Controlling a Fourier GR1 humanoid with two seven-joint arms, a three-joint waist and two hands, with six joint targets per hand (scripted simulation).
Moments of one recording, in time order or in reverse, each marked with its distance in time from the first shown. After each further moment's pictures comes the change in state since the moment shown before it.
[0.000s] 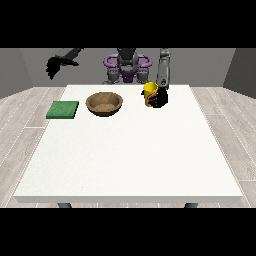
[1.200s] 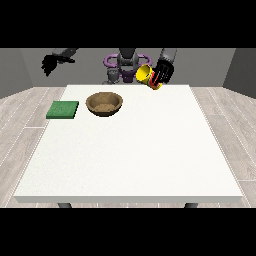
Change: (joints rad) left arm -0.381 0.195 -0.343 -0.033 -0.613 0.112 0.893; right arm -0.031 -0.048 -0.038 0.244 0.005 0.049 -0.028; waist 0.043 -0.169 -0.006
